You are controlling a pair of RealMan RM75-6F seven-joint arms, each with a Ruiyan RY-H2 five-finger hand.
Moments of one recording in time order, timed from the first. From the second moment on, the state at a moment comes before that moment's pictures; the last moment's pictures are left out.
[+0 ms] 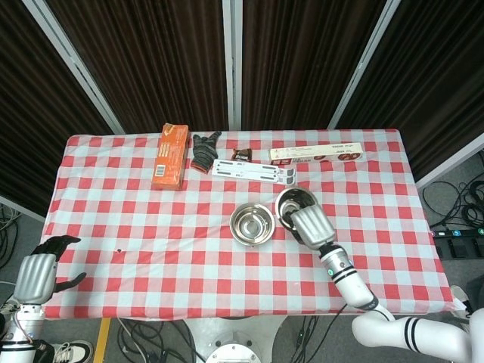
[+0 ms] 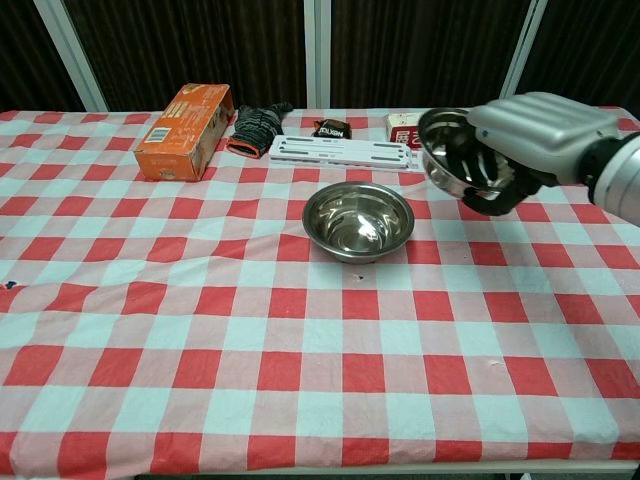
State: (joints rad) left arm -0.06 -1.32 -0.03 -1.49 1.49 1.50 -0.04; right arm 0.66 -1.53 0.16 -1.58 -1.19 1.03 -0.59
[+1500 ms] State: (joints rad) left arm -0.06 -1.31 -0.02 -1.48 1.54 1.51 -0.08; right arm 0.50 -1.23 0.03 -1.87 -1.16 1.30 -0.63
